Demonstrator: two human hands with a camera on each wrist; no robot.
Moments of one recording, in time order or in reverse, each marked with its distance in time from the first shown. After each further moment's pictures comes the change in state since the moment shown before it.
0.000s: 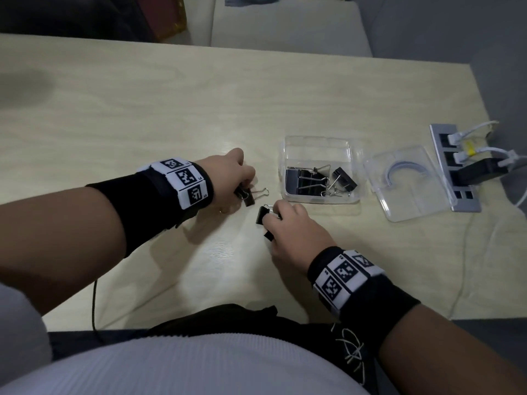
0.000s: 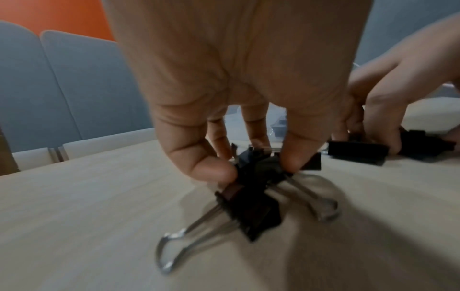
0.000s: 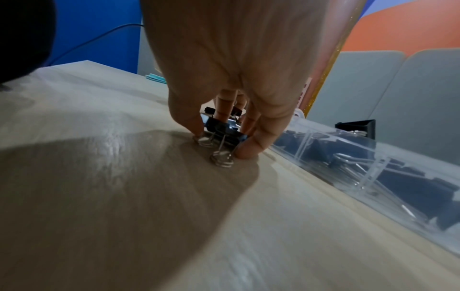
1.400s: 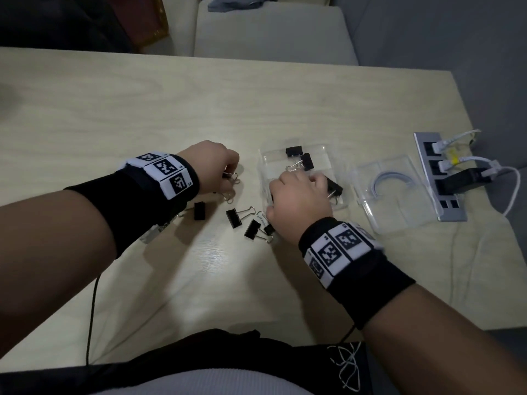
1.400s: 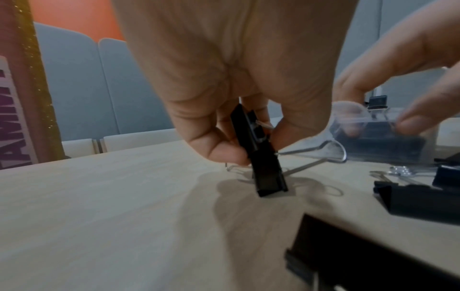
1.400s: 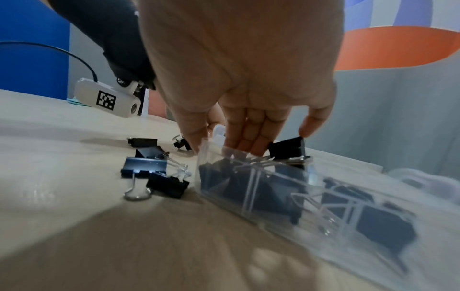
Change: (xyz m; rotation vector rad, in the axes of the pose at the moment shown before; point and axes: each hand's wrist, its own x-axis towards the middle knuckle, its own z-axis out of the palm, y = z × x) left_hand 0.037 -0.010 -0.028 -0.082 0.213 -0.005; right_hand 0.044 0.025 -0.059 -0.180 0.116 0.195
